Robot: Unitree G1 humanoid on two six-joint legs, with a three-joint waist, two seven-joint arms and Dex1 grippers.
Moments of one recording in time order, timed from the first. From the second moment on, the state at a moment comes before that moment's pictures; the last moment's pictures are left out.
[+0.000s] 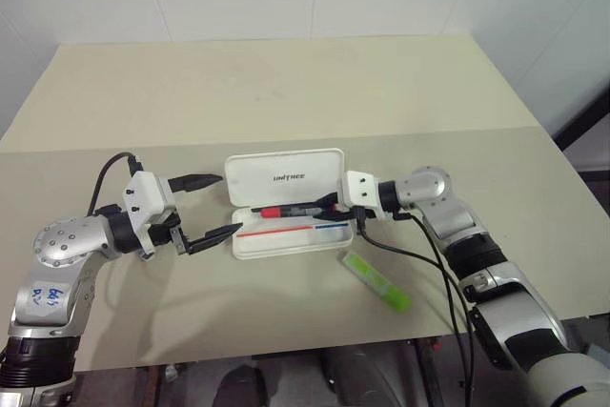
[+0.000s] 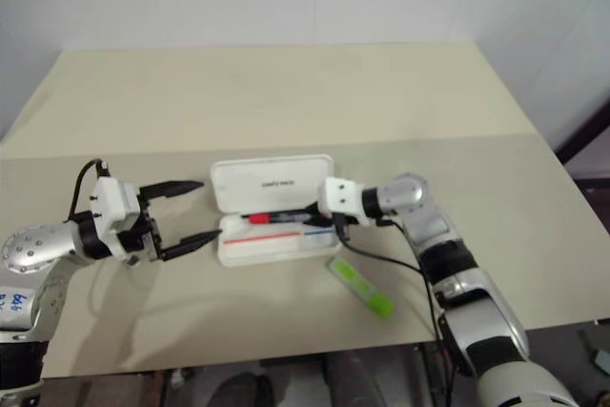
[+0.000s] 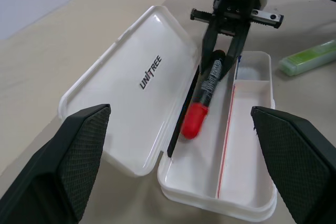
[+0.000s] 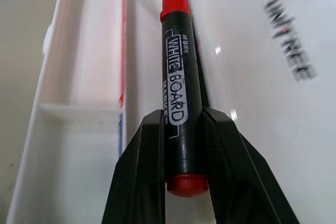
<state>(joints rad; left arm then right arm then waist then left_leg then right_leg) -0.17 0.74 0.22 -0.19 -0.44 0.14 -0.97 -0.81 -0.42 0.31 0.56 -0.03 -0.24 1.24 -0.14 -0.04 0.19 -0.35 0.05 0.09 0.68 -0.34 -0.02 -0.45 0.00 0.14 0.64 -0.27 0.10</state>
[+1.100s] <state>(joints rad) -0.13 0.72 0.21 -0.29 -0.49 0.19 -0.98 -0.54 -0.55 0.01 -0.08 0.48 0.45 1.17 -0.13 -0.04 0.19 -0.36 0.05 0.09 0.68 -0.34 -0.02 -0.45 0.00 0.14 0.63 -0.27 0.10</state>
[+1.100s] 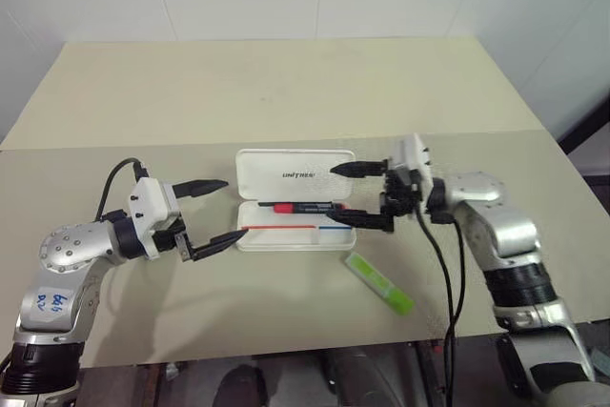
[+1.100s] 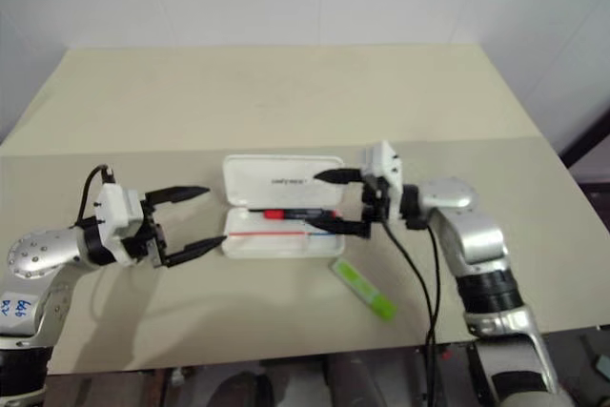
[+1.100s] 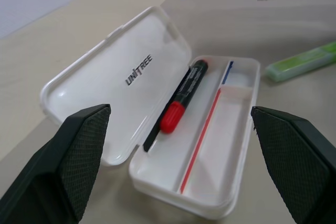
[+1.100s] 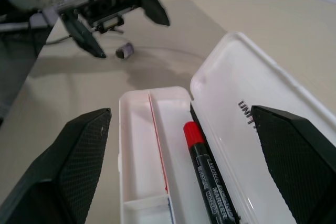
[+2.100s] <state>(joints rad) -0.16 0.81 0.03 -0.33 -0.55 0.29 -1.25 0.31 -0.65 -0.29 -0.78 0.65 0.77 0.65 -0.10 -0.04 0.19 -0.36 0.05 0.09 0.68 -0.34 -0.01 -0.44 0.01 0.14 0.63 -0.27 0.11</state>
